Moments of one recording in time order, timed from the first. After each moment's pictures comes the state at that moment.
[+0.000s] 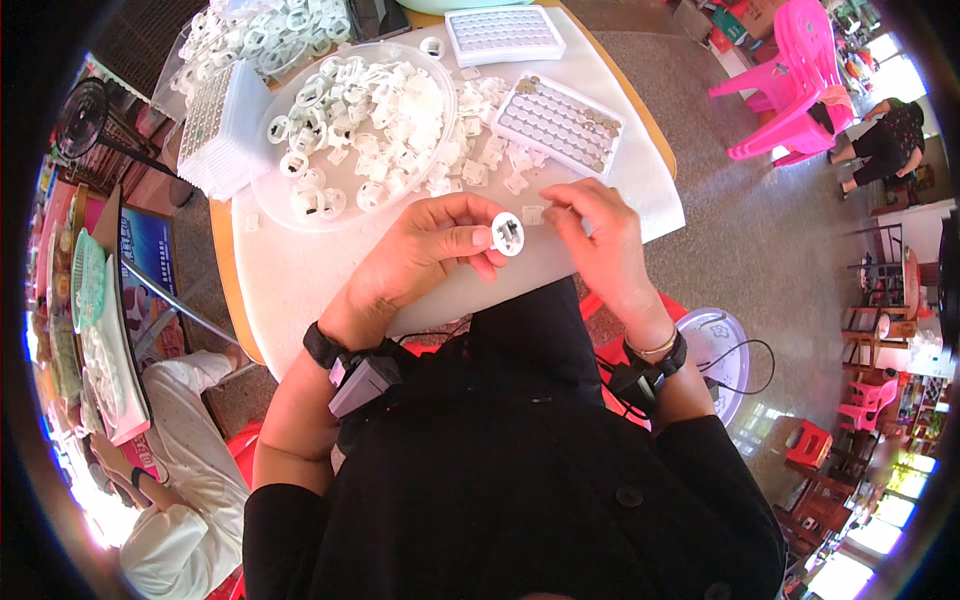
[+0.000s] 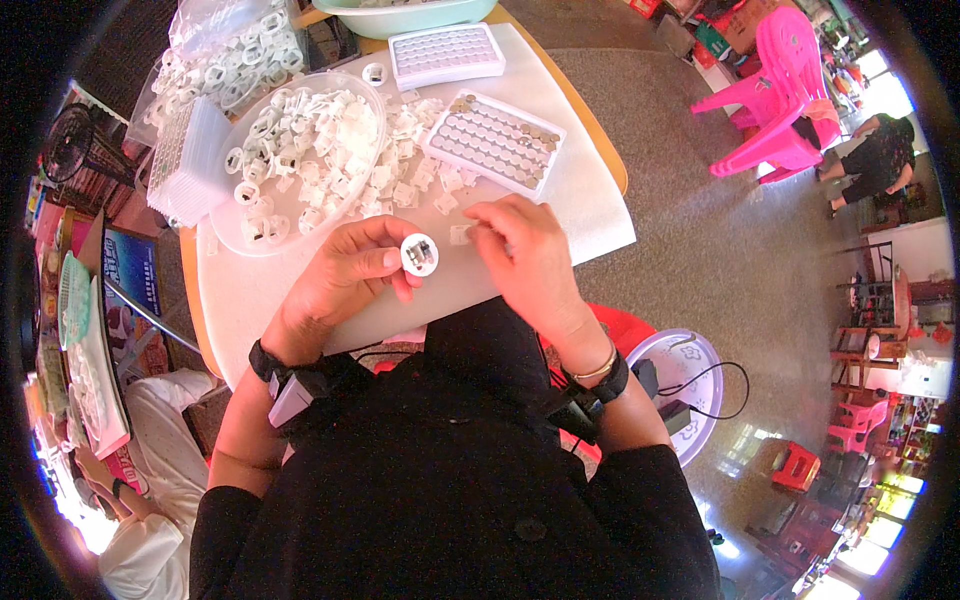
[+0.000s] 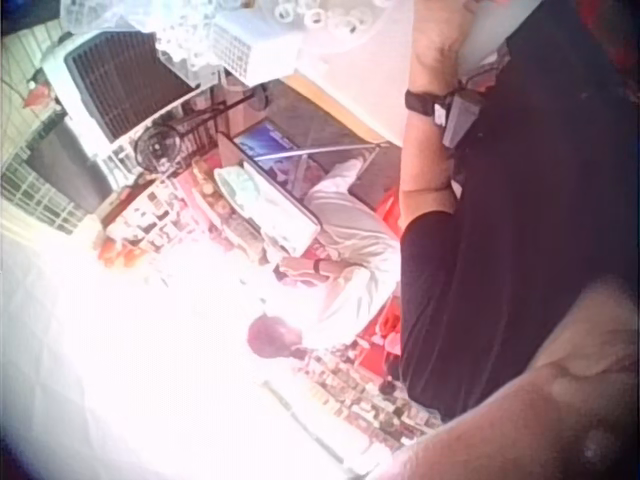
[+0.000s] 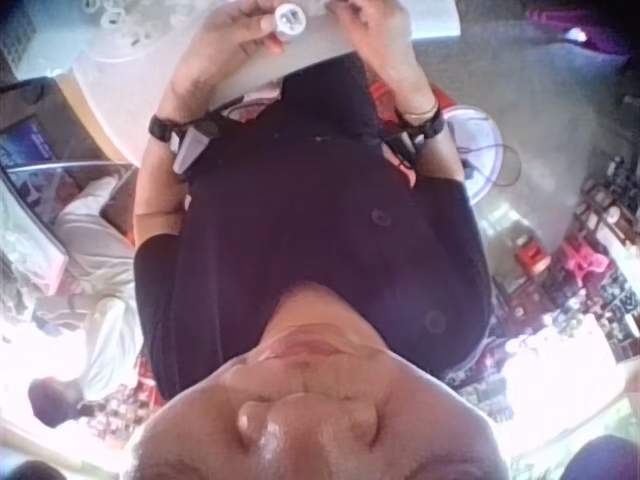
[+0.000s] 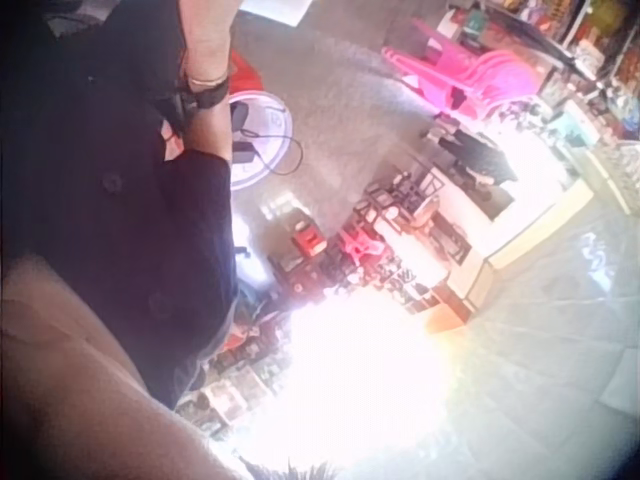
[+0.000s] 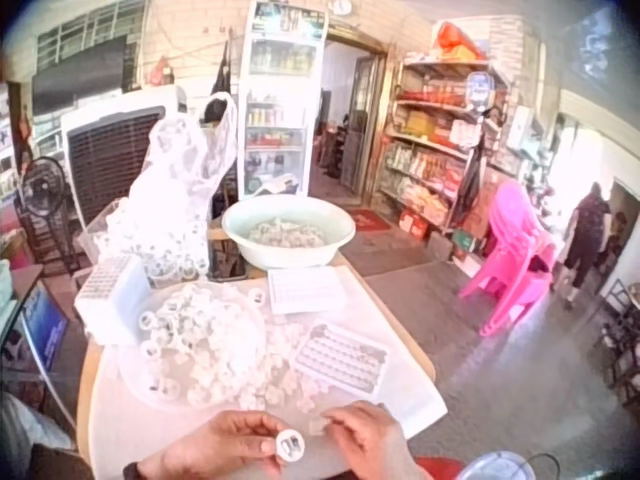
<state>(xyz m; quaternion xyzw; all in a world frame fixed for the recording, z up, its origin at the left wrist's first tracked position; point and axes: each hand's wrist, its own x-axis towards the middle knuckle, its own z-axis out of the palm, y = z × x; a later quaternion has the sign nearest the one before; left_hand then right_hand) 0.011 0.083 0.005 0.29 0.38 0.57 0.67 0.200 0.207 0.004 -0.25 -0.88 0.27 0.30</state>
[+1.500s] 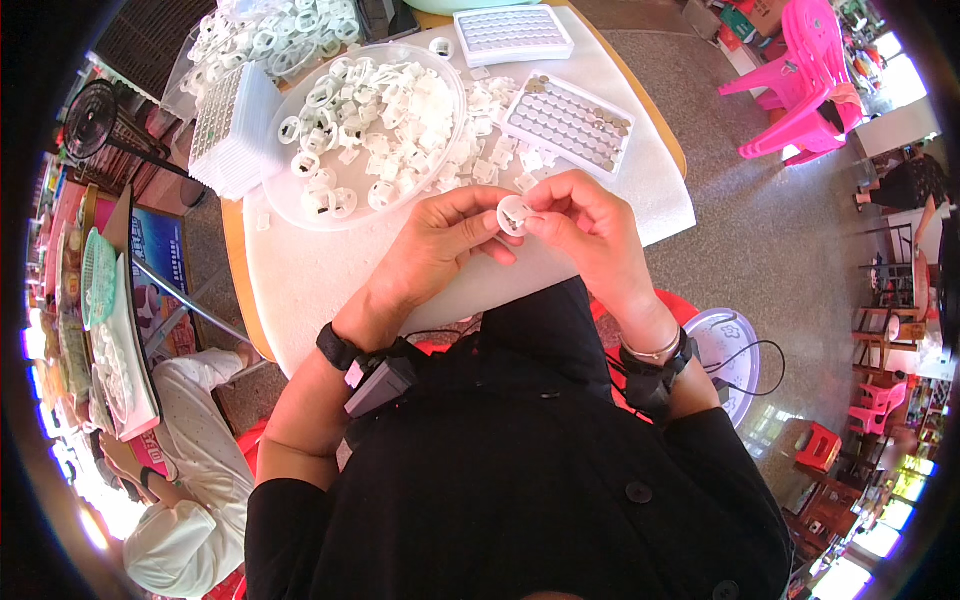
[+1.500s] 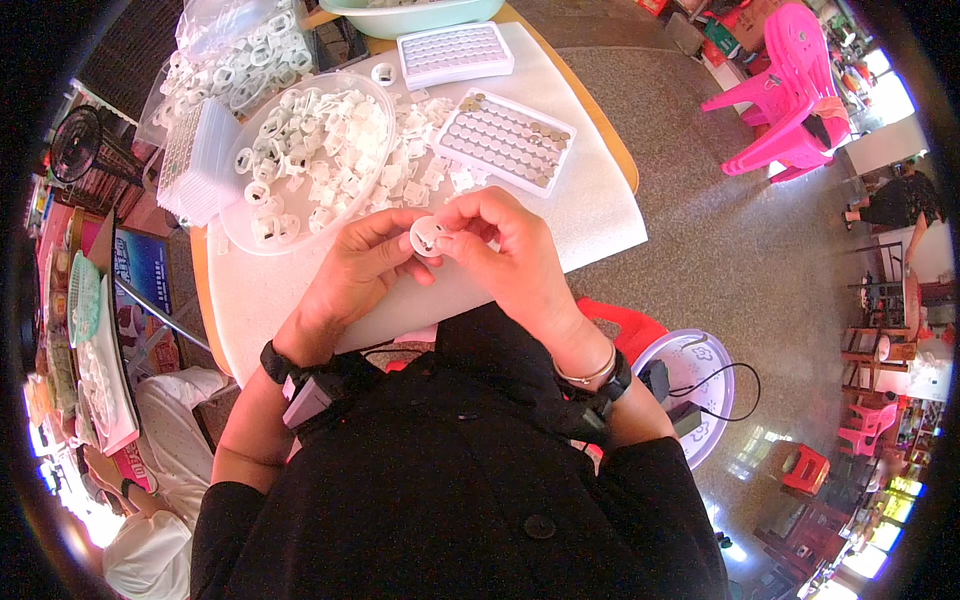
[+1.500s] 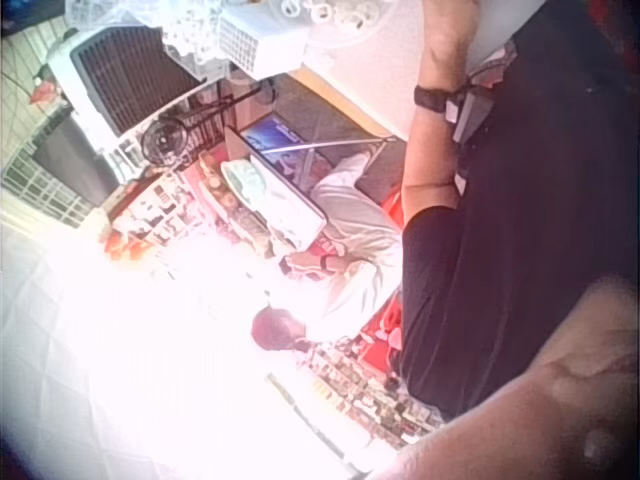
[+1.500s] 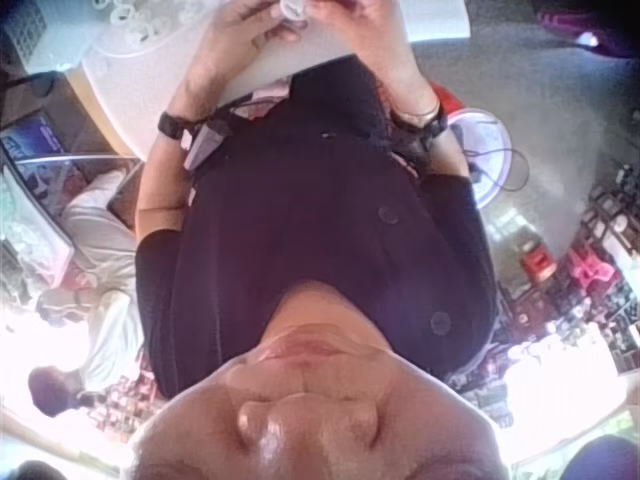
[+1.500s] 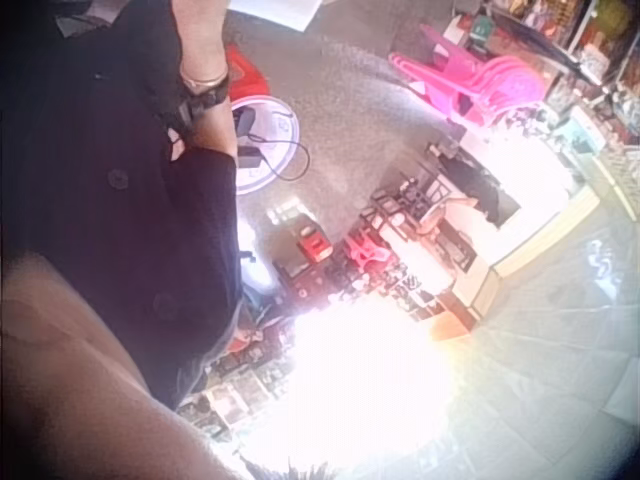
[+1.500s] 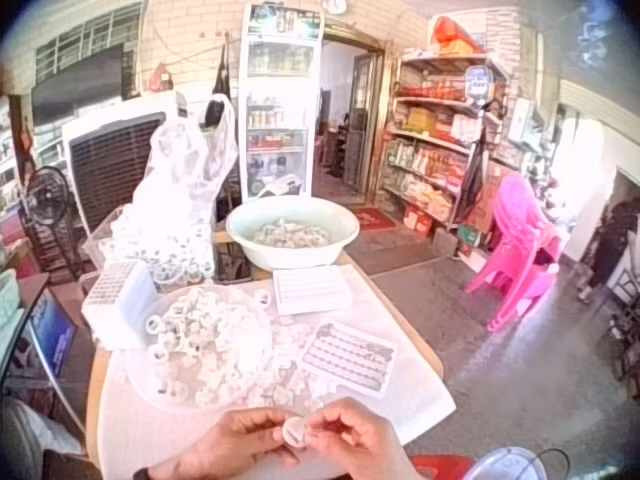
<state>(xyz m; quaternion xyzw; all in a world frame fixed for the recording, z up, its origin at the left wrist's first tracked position) 0.017 0.088 -0.006 0.32 0.41 0.61 0.61 0.183 0.194 0.016 -0.18 -0.75 0.54 0.33</state>
